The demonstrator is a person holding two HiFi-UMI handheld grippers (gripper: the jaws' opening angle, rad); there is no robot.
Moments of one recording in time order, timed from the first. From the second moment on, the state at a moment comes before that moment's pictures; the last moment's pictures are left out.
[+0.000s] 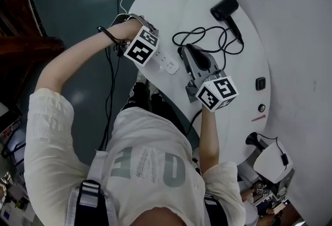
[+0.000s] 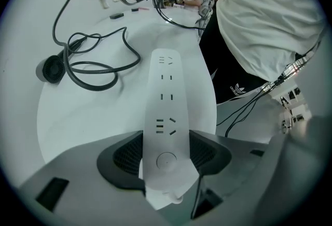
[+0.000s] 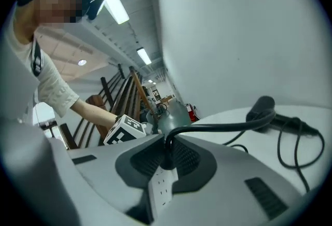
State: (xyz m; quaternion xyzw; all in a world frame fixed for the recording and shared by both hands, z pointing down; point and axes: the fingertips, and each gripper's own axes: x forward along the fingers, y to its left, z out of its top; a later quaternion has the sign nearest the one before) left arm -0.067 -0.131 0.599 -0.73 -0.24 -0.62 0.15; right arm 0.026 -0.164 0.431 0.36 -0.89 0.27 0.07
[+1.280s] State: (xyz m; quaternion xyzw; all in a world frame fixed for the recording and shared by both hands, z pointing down) left arm -0.067 -0.131 0.600 -0.72 -0.23 -0.63 0.15; right arm 0.144 -0.102 0.553 0.50 -0.72 0.47 0.08
